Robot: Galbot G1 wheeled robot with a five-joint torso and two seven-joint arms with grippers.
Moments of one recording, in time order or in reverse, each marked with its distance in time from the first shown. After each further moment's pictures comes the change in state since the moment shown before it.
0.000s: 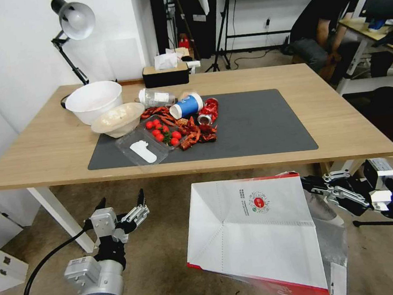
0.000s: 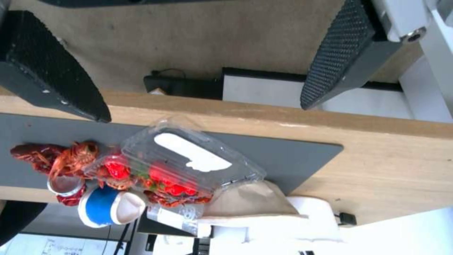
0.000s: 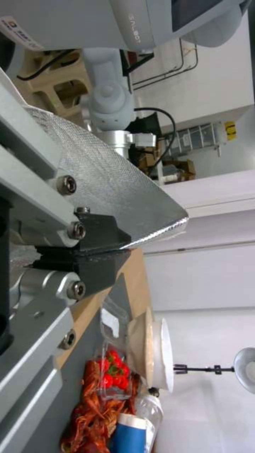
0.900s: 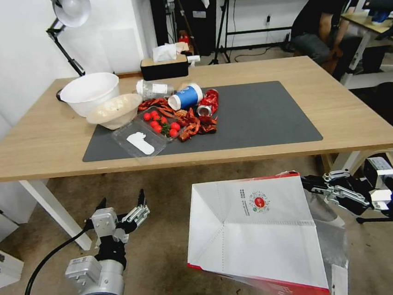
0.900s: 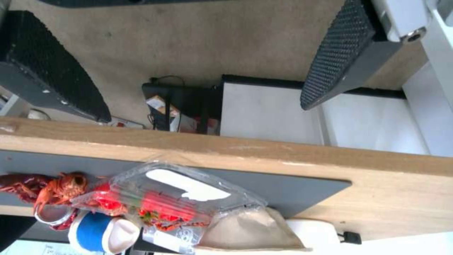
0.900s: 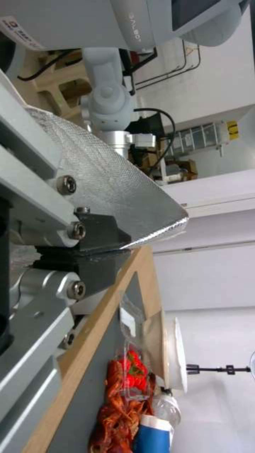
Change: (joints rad) left arm -0.004 0.001 0.000 0.005 -0.003 0.003 0.001; right arm 0.006 -0.003 -0.006 -0.008 0.000 -0.003 -0.002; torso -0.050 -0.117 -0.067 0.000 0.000
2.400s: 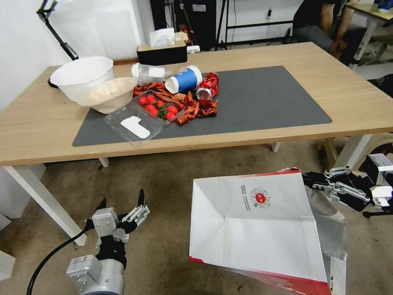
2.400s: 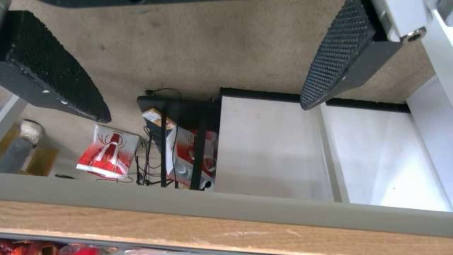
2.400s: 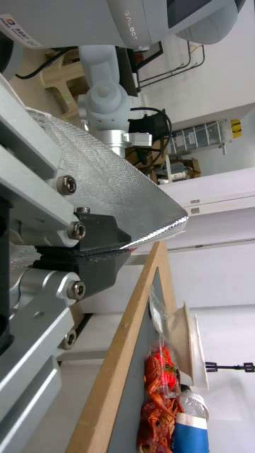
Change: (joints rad) left arm -0.006 -0.002 0.001 0.008 -0.002 0.004 -0.002; right arm 0.013 -0.019 -0.004 -0.012 0.018 -0.004 0.007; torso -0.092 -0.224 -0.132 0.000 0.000
